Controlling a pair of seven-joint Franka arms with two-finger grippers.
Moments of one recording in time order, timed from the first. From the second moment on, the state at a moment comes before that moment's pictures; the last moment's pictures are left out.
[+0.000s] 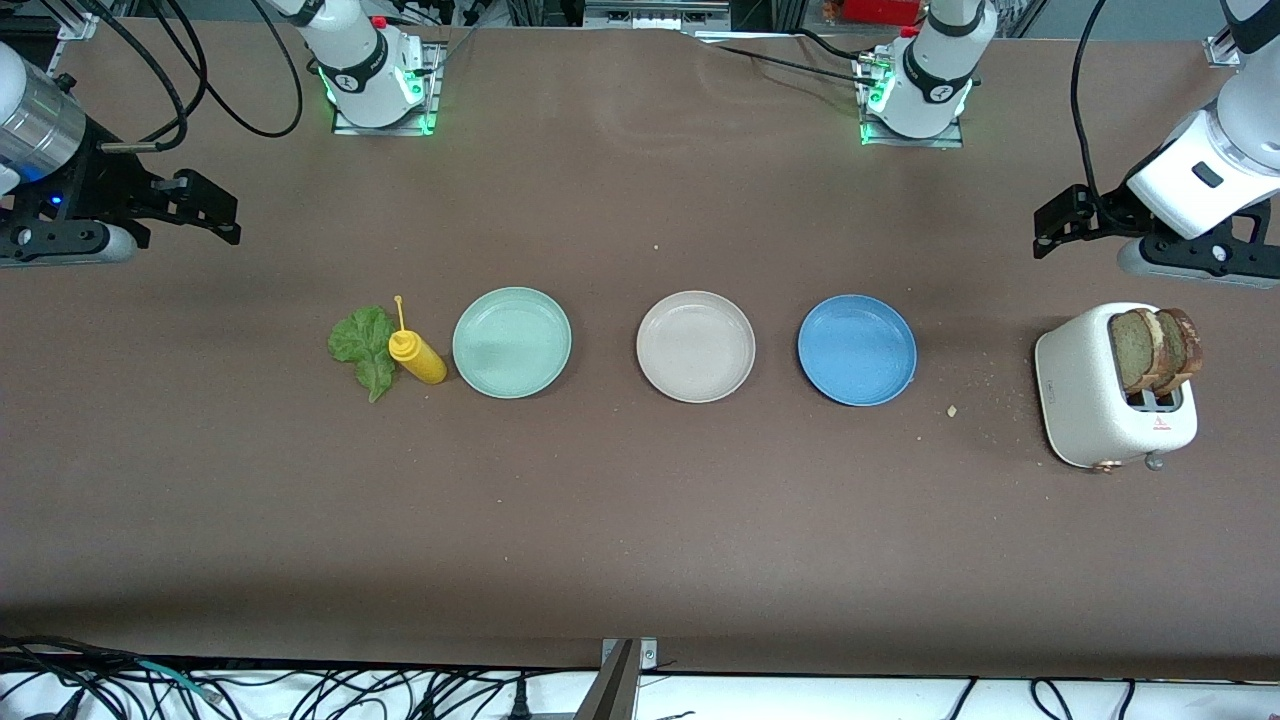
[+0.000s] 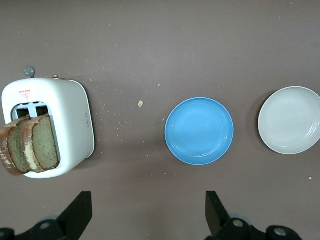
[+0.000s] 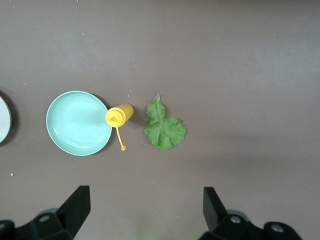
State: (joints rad) left arm 0.04 0.00 -0.13 -1.64 0.00 1.60 0.03; right arm 0.07 0.06 0.06 -1.49 0.00 1.51 0.08
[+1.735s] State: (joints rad) left arm 0.05 0.00 -0.12 -1.64 0.00 1.60 0.03; right arm 0.07 0.04 0.04 -1.49 0.00 1.47 0.08
